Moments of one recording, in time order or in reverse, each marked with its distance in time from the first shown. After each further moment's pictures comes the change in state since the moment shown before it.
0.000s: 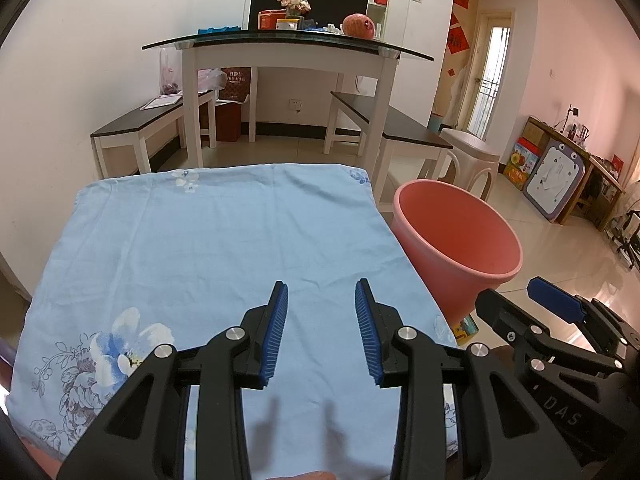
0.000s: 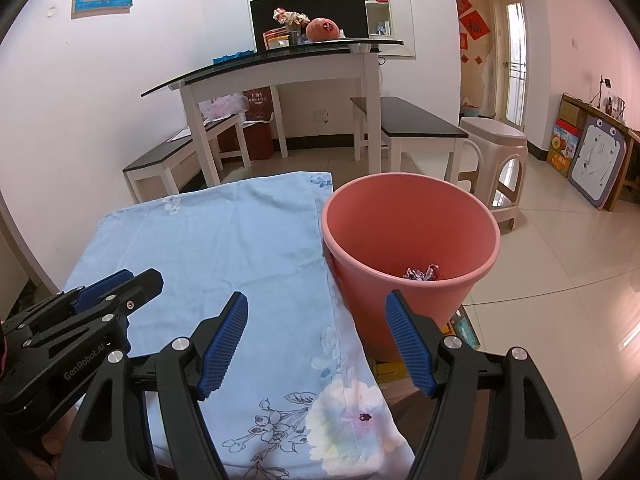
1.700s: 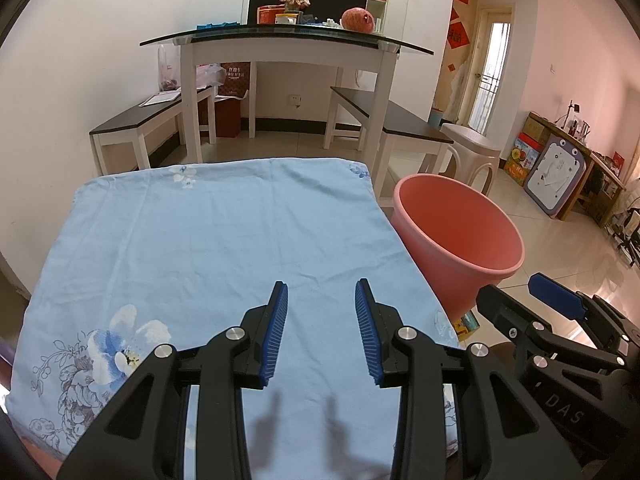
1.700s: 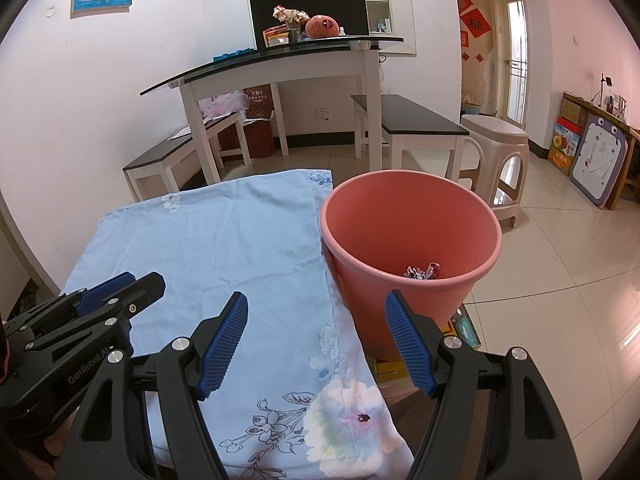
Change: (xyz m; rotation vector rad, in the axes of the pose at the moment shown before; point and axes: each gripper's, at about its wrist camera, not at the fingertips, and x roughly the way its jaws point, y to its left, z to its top) left arm 0.004 0.003 -0.005 0.006 0.020 0.001; right arm 0.001 0.000 0.001 0.001 0.003 0.001
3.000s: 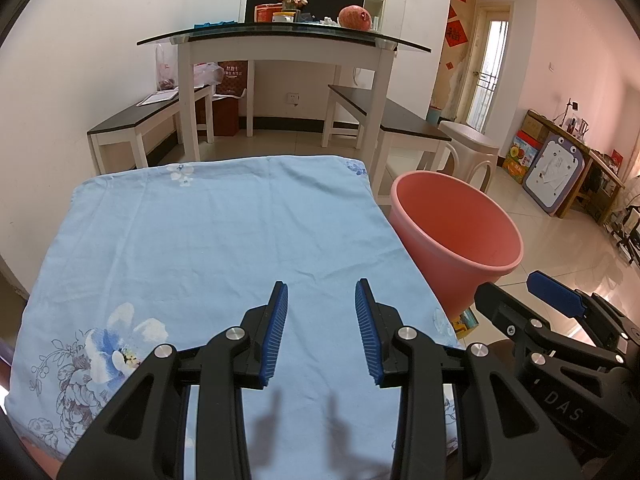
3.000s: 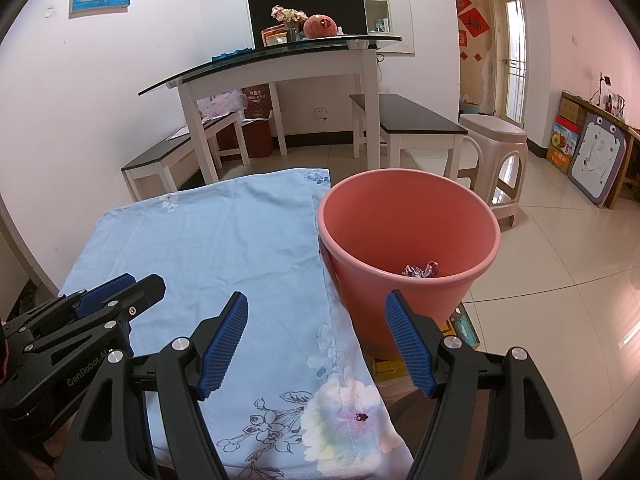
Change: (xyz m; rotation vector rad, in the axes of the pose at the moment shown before) left arm 0.001 -0.002 -0.001 0.003 0.004 0.000; right arm 0.000 -0.001 0.002 0.000 0.001 0.001
